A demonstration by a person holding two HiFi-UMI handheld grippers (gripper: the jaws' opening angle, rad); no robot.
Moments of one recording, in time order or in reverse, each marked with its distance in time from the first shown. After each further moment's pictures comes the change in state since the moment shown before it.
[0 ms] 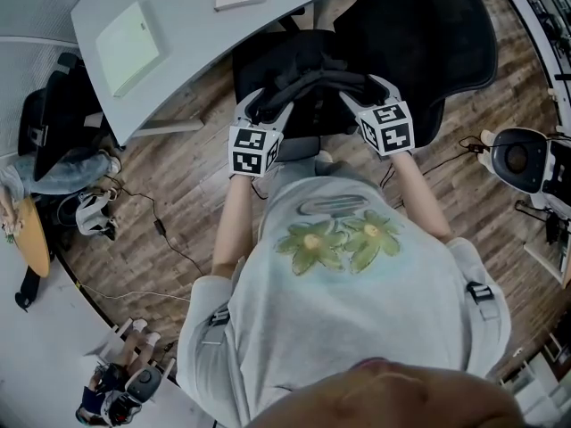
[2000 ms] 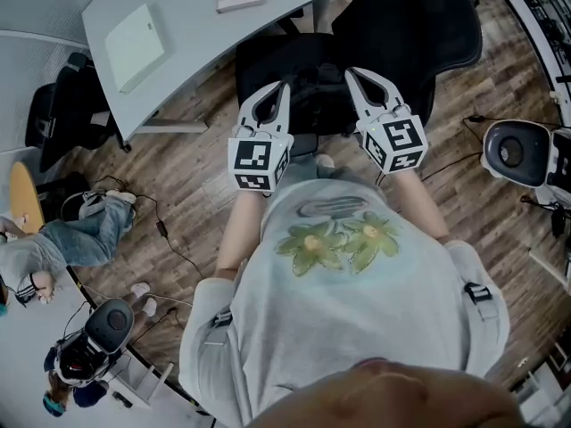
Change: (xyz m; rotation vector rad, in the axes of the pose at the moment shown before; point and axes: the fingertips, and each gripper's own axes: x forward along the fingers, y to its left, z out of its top) left arm -0.066 -0.060 0.099 0.036 -0.306 0.085; right arm -0.098 0.034 0.090 -0.006 -0.507 0.034
